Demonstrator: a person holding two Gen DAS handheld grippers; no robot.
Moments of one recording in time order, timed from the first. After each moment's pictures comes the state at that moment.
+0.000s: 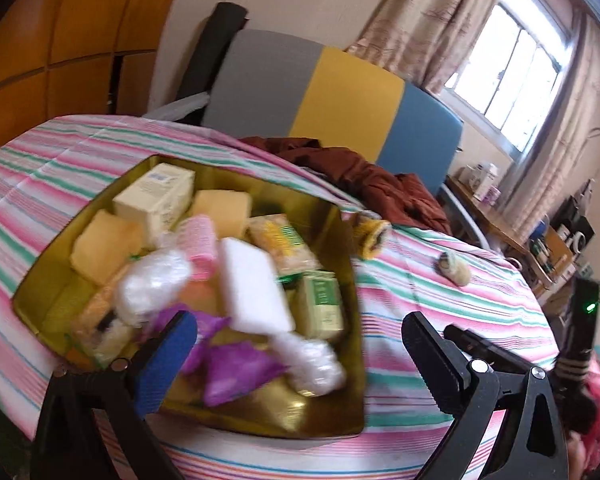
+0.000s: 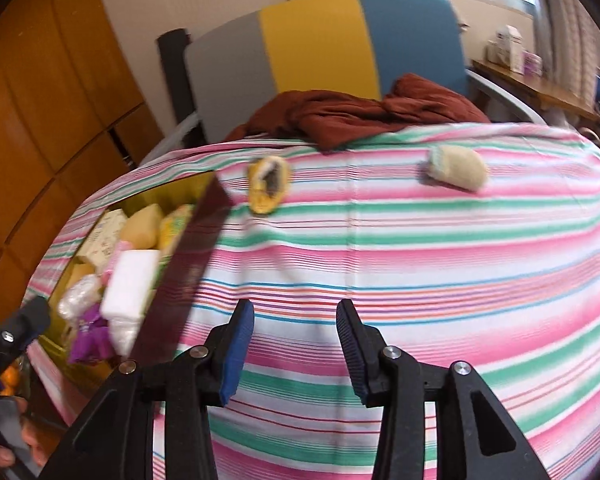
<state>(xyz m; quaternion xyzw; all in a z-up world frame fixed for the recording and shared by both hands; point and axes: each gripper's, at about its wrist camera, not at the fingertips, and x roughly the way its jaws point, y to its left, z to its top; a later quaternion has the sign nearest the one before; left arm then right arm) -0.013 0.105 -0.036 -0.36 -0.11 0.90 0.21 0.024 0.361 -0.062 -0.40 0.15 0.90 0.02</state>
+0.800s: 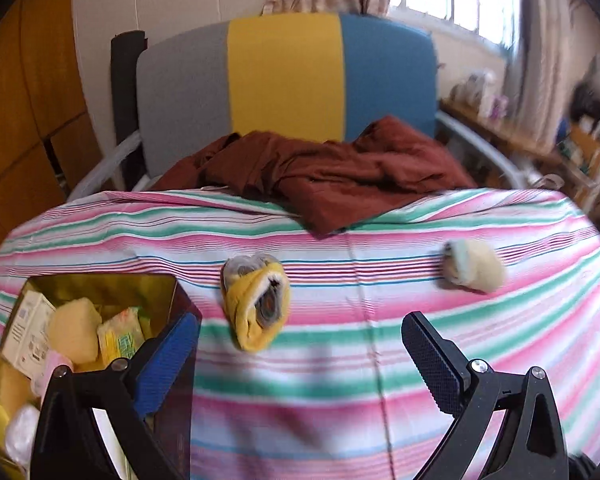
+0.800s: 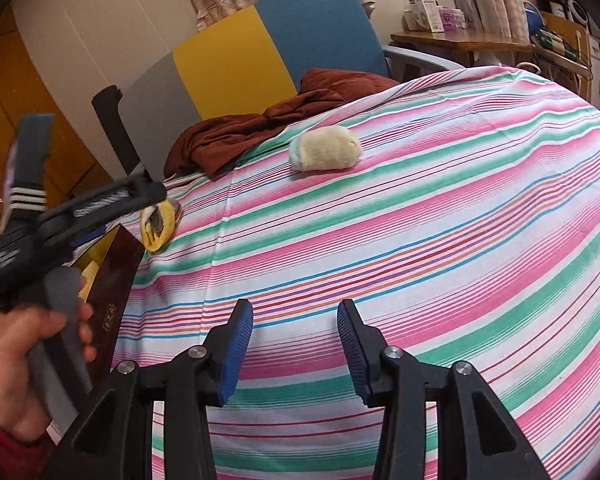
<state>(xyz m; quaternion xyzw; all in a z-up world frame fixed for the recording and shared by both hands) -0.115 0.346 -0.051 -0.37 0.10 0.90 0.19 0.061 0.470 -0.090 -0.37 0.25 0.89 0.09</state>
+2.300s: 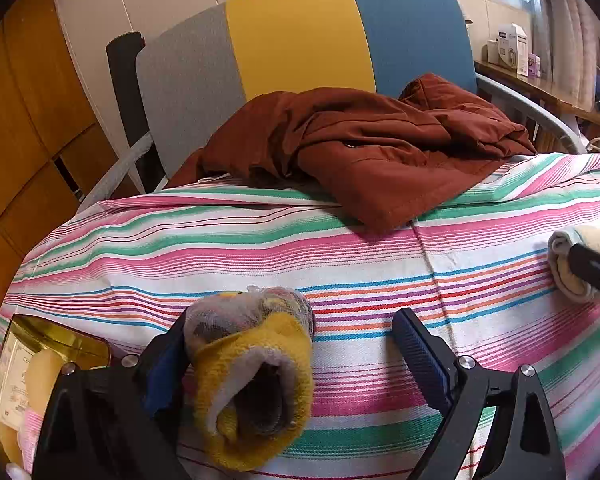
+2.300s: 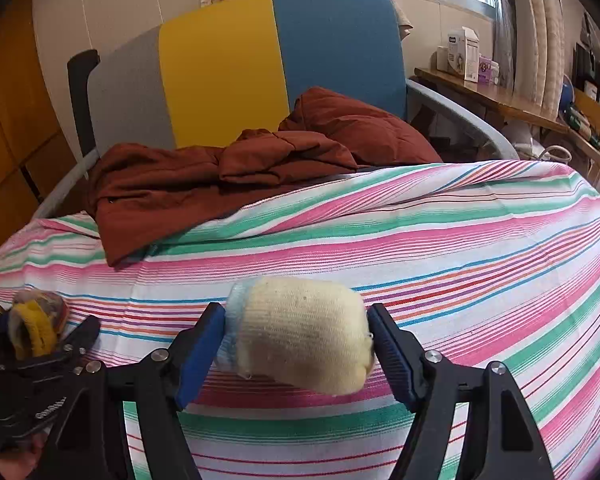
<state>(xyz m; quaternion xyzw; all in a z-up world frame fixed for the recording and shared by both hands) -0.191 0.379 -0.116 -0.37 0.17 0.90 0.13 -0.132 0.538 -0.108 -0.38 0.12 0.91 0.13</state>
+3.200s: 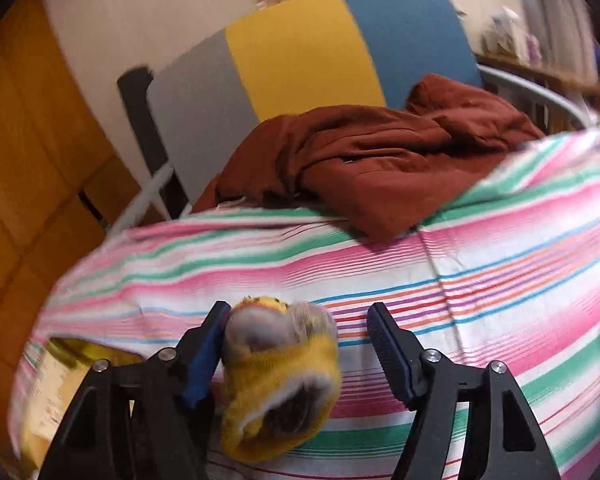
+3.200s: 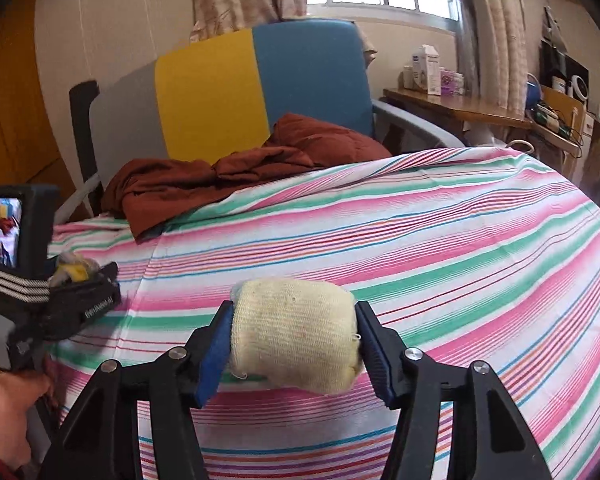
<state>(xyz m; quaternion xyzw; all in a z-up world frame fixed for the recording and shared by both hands) -0.174 0.397 -0.115 -0.32 0.24 0.91 0.10 -0.027 0.521 -0.092 -0.32 0.13 0.92 0.17</state>
